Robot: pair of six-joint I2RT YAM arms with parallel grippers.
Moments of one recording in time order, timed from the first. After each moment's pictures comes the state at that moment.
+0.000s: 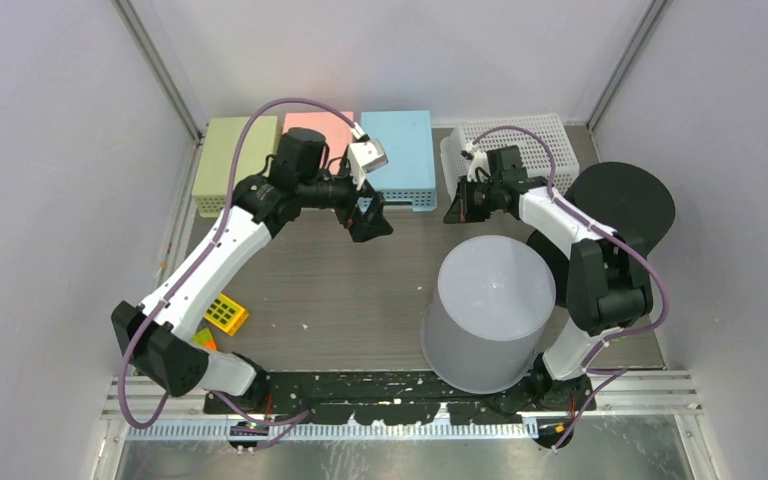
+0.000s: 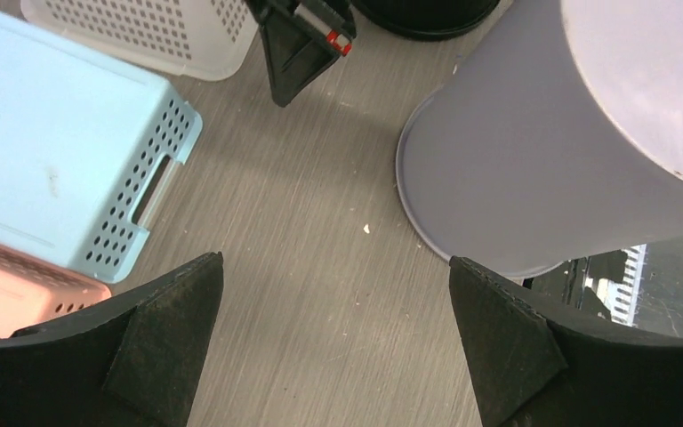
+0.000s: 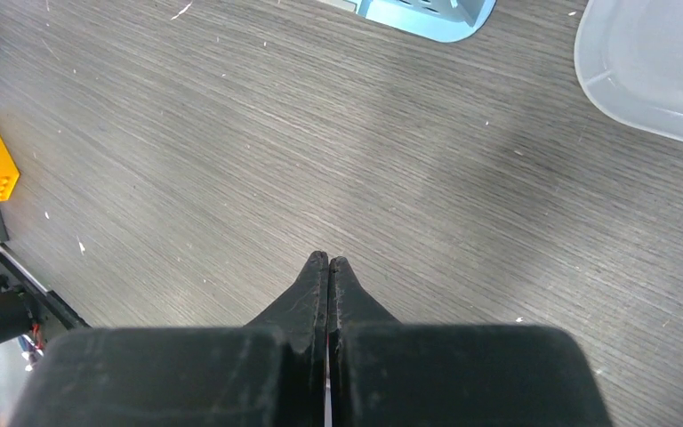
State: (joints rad) left arm -0.55 1.39 1.45 -0.62 0.62 0.26; right arm 0.24 1.69 1.20 -0.39 -0.48 0.19
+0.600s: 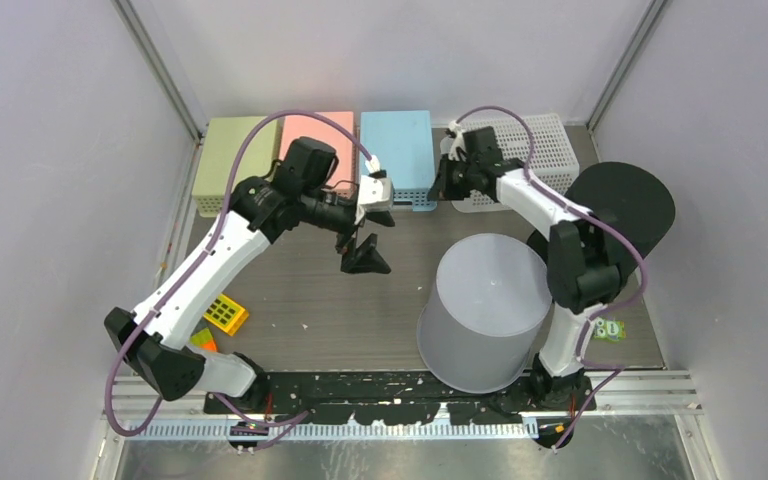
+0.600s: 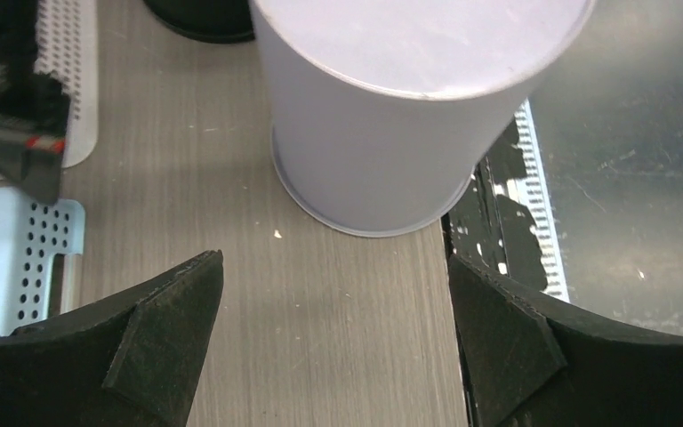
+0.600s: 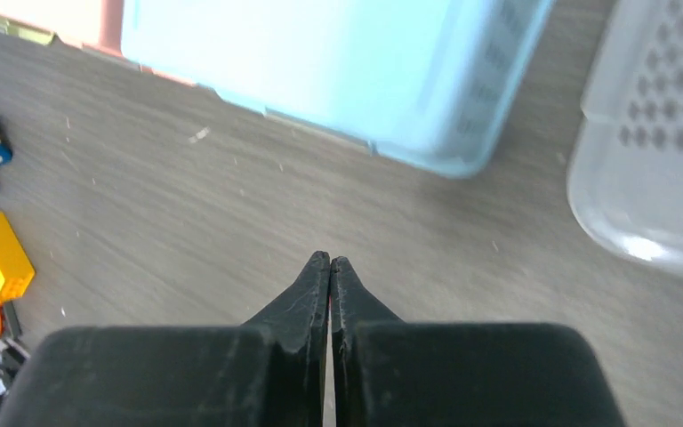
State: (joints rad) left arm -0.63 1.38 1.53 -0.87 0.89 0.55; right arm 0.30 1.82 1.38 -0.35 -0.36 0.31
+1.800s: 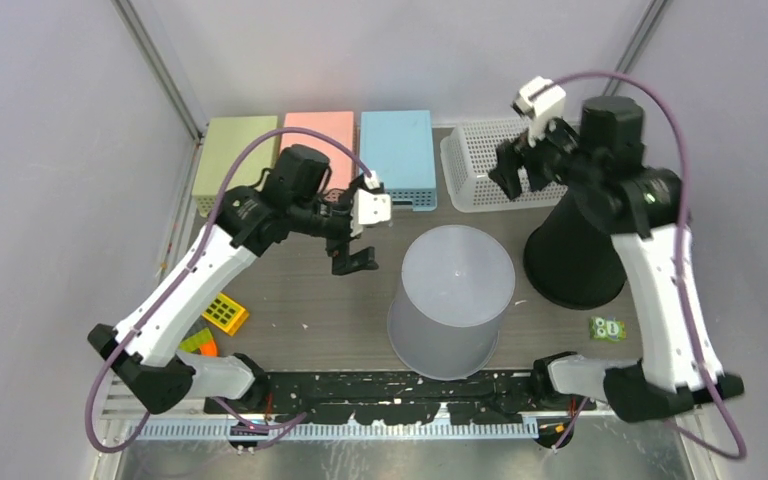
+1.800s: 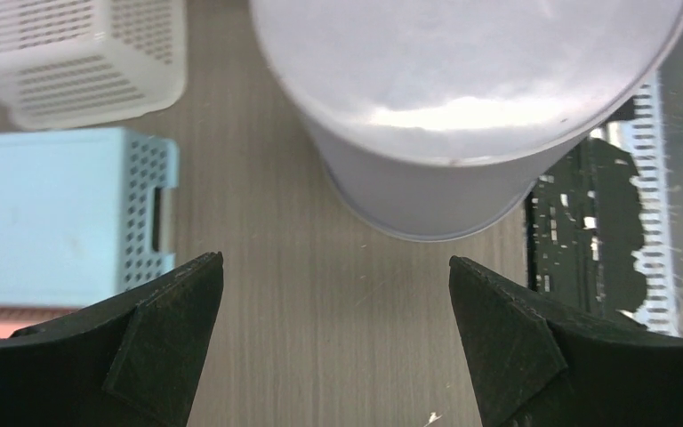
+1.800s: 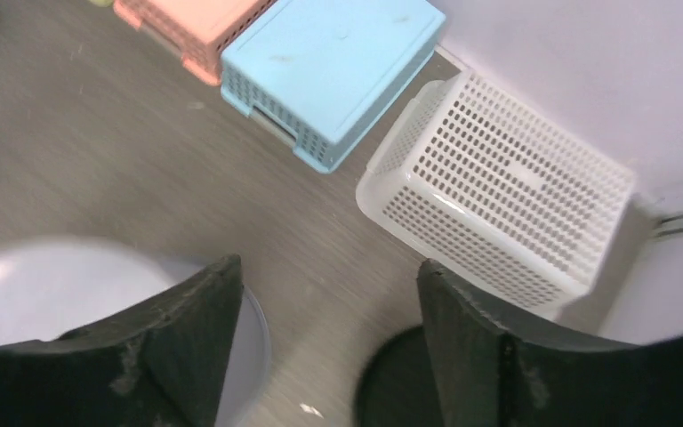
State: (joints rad) left arm -0.71 1.33 1.55 -0.98 0.63 0.70; right arm 0.25 1.33 1.76 -0.91 -0.27 -0.22
